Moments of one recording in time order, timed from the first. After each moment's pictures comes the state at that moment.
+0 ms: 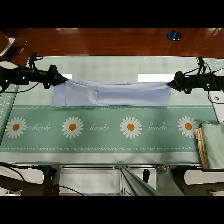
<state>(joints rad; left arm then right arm) 0.22 -1.70 1.37 0.63 -1.14 -1.31 -0.28 -1.59 1.21 -0.77 0.99 1.33</state>
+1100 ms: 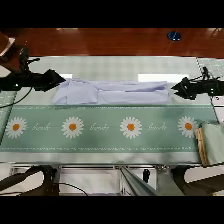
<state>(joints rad) 0.13 -1.28 1.05 0.85 -0.94 -1.32 -0.41 -1.70 1.22 -0.78 1.05 1.33</state>
